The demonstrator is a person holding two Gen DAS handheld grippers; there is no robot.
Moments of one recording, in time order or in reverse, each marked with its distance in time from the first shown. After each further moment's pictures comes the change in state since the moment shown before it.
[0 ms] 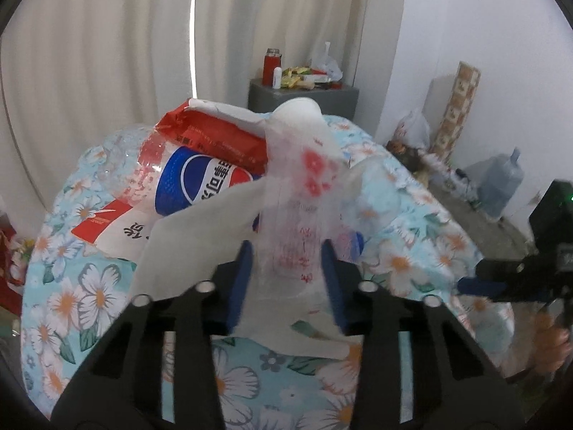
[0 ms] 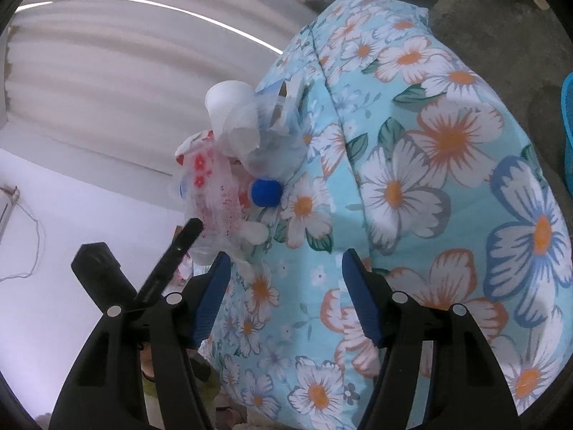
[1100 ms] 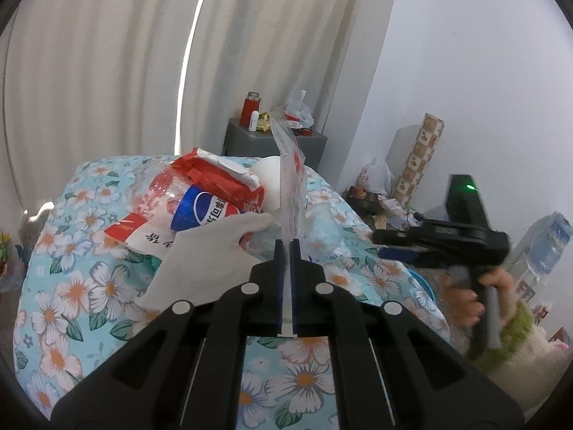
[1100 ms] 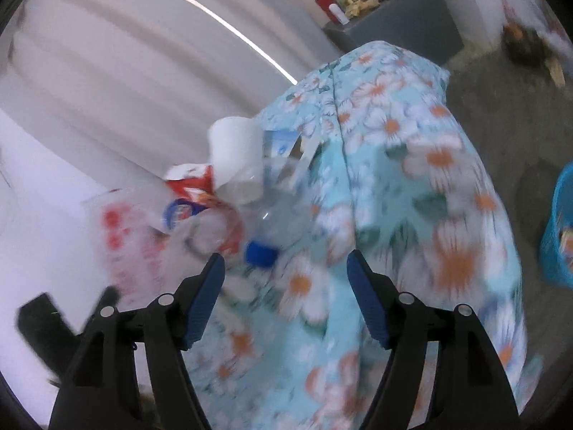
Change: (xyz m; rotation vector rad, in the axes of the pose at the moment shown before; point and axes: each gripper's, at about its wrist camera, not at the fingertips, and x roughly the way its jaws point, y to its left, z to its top) left arm -0.094 0.018 -0.008 -0.093 -0.180 -0.172; right arm 0.025 0.040 0.060 -0.241 -0.047 -0.176
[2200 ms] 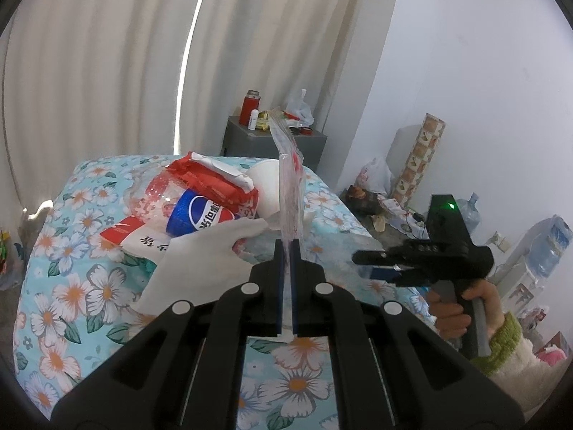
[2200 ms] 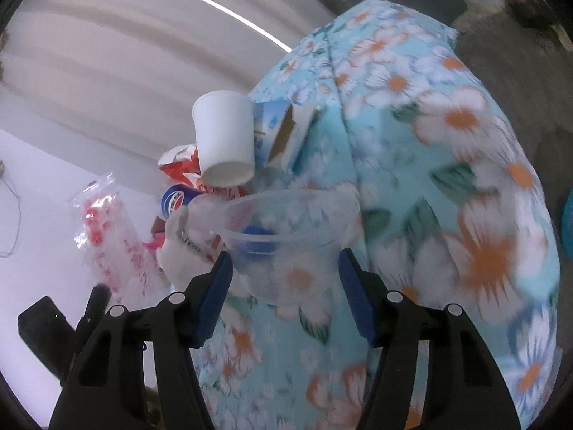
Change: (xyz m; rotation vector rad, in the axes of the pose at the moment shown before) left arm 0.005 -0.006 0.009 0.002 0.013 -0.001; right arm 0.003 -0.027 -0.019 0.142 0.092 0.115
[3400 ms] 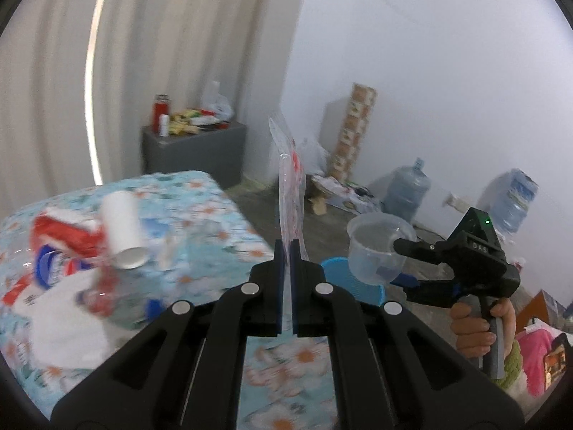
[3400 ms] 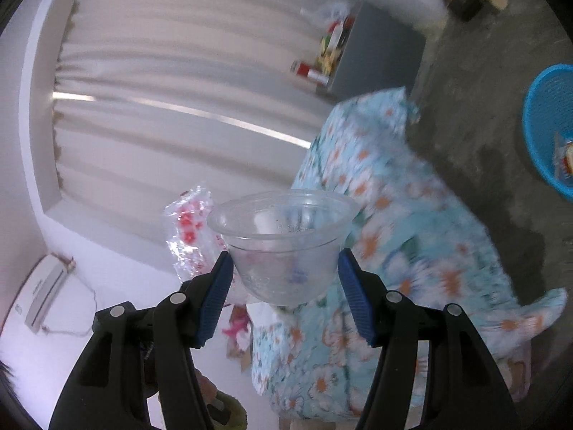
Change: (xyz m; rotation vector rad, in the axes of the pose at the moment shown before) left arm 0.065 -0.153 0.025 0.200 0.077 -0.233; right arm -0.199 -0.090 -0.062 0.240 -0.434 0.265
